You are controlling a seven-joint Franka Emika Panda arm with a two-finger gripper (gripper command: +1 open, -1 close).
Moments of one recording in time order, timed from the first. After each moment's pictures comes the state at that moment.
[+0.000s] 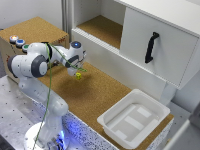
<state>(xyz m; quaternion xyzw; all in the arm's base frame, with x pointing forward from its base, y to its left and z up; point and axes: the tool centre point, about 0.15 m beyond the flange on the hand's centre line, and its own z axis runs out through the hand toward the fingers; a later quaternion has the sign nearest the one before) 0.383 0.161 0.262 -0.77 0.62 -0.04 0.14</state>
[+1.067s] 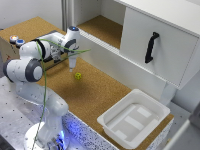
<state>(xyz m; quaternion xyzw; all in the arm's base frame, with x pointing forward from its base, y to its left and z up) 0.328 0.202 0.330 -0.99 0.13 0.01 0.04</state>
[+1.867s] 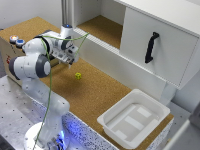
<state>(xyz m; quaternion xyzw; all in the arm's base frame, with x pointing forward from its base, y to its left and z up) 0.333 0.231 0.283 -0.99 -0.12 0.00 0.04</state>
